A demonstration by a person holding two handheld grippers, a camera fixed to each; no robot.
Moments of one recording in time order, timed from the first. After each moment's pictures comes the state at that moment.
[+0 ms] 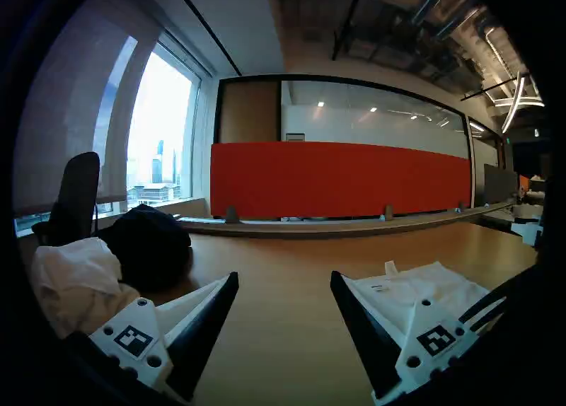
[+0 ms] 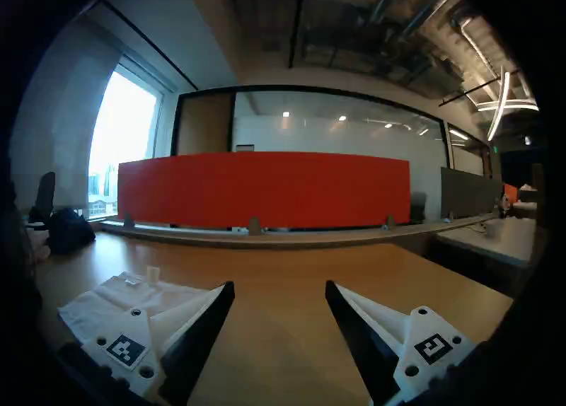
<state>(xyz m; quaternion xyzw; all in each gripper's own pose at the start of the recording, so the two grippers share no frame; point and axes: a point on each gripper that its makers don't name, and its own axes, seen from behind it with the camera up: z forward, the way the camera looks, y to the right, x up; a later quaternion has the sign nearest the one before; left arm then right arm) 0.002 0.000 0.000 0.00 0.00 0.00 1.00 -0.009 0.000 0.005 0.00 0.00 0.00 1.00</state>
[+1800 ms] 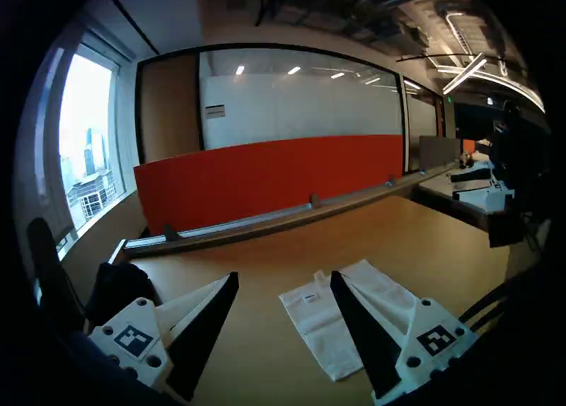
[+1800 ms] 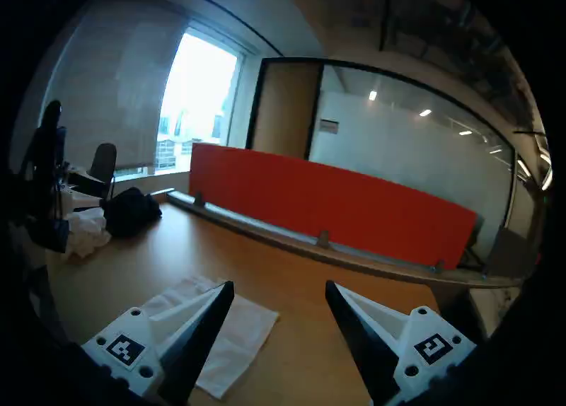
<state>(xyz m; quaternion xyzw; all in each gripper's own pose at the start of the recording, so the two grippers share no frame) 0.150 0.064 -0.027 -0.19 -0.12 0.08 0.97 0.139 -0.082 -0.024 0.20 -0.12 -0.12 0.97</state>
